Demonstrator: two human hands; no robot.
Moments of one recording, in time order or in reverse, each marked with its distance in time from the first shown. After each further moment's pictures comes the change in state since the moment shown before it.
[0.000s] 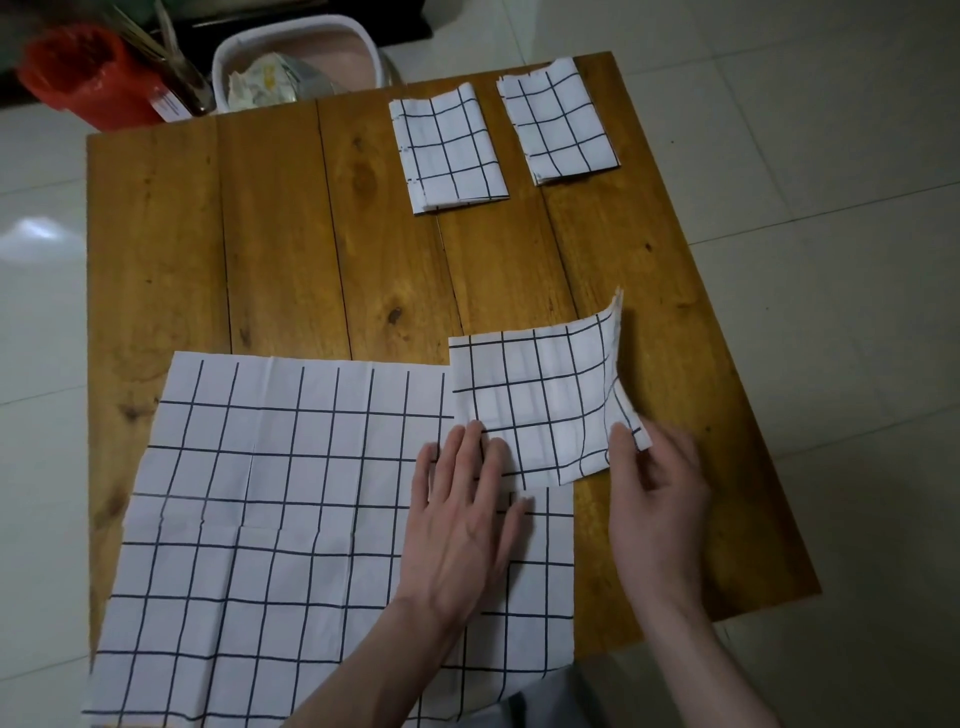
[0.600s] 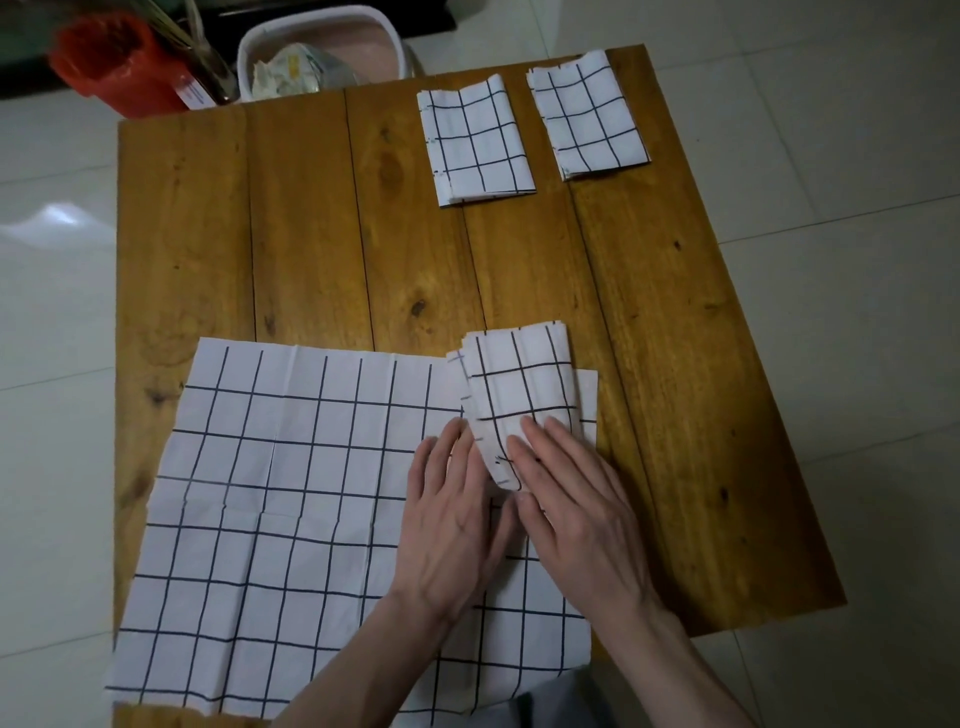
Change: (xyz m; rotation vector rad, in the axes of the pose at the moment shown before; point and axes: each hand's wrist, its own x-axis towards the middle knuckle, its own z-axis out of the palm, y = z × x) left_hand -0.007 -0.023 0.002 -0.158 0.112 -0.016; right_hand -0.015 0.044 0.041 -0.632 -0.334 -0.896
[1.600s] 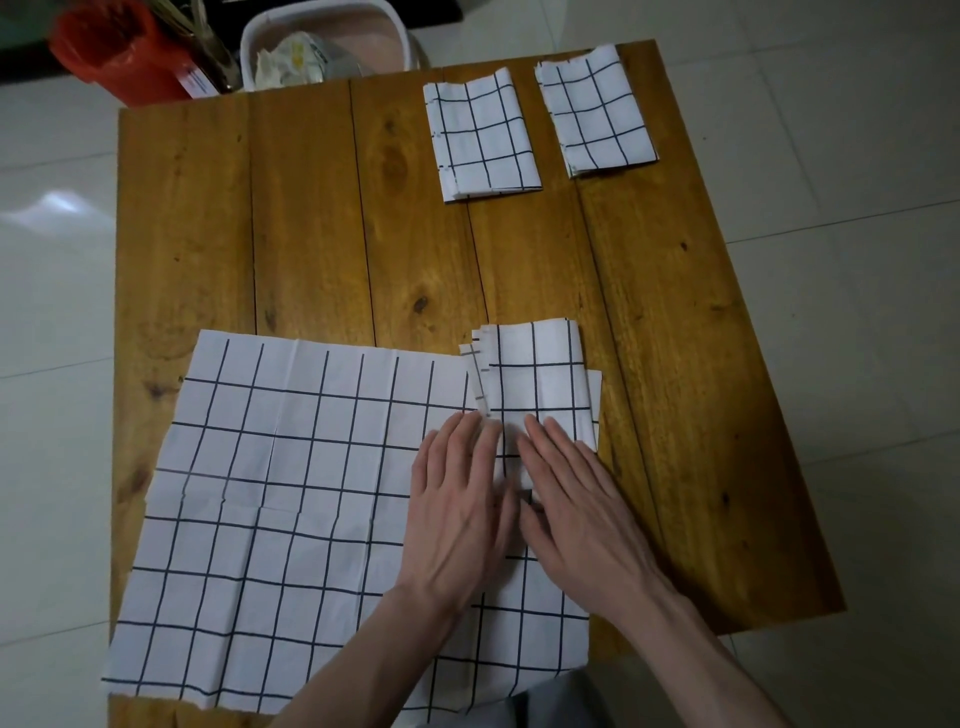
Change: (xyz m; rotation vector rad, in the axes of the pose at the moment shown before) left_hand 0.009 0.008 -0.002 -0.048 0.084 -0.039; right_hand -0.001 0.017 0.001 -0.052 -0.399 0.054
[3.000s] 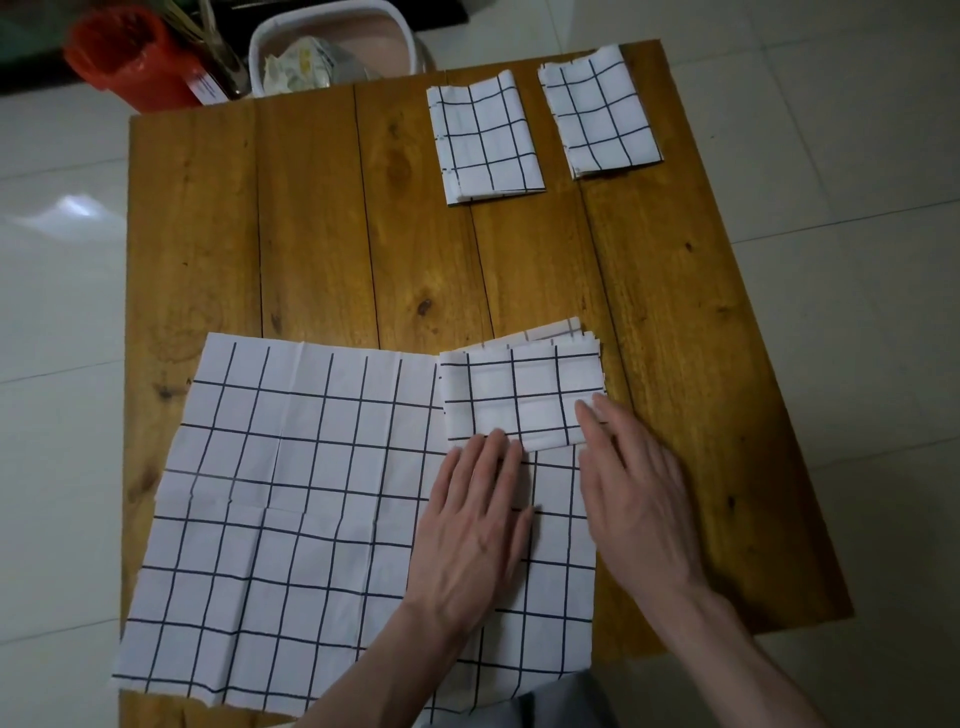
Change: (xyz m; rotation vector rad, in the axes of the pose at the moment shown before) left_hand -0.015 0.003 0.008 0.240 -0.110 0.139; right_hand 0.001 0.019 -0.021 -0.099 0.289 0.179
